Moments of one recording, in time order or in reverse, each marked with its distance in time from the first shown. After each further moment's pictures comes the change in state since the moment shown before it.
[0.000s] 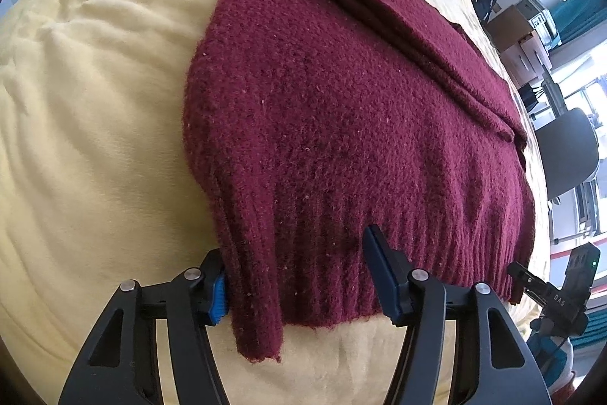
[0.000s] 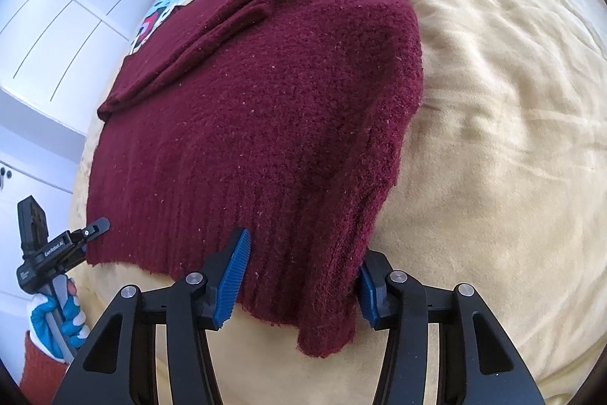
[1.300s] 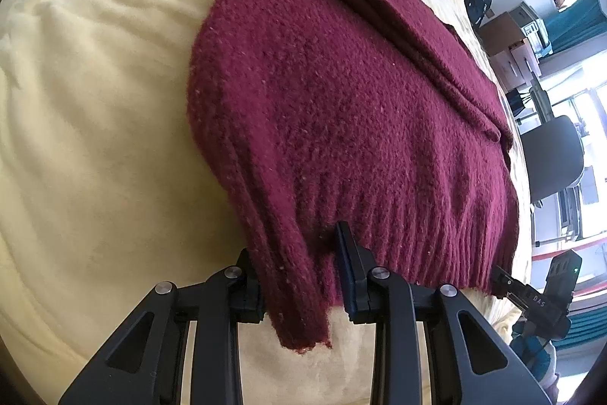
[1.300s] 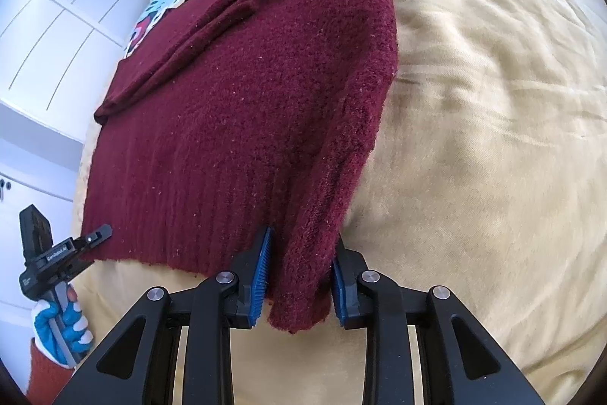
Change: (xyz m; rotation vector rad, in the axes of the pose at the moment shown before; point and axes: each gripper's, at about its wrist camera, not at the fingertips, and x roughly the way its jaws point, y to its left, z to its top) left arm -0.004 0.008 -0.006 -0.041 0.026 -0.079; right arm -0.004 -0.001 -0.008 0.040 0.001 -0.017
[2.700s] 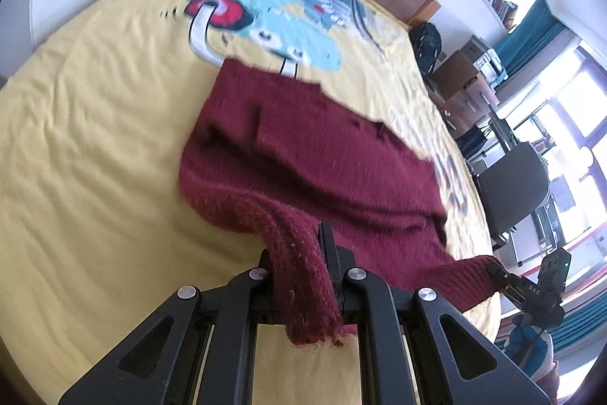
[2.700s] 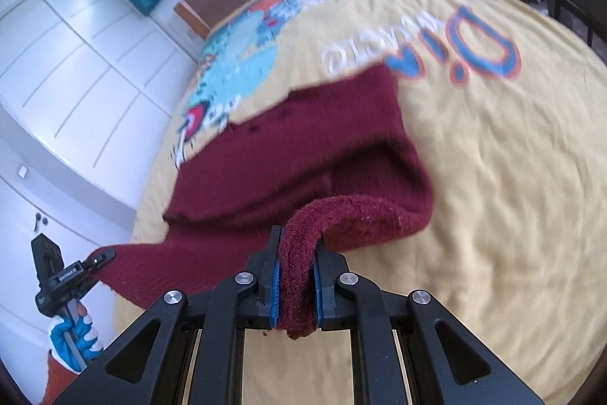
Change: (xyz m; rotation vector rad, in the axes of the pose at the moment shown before) left arm -0.099 -0.063 0.088 0.126 -0.260 -0.094; right arm -0.111 0.038 0.106 -0.026 -0.295 0.156
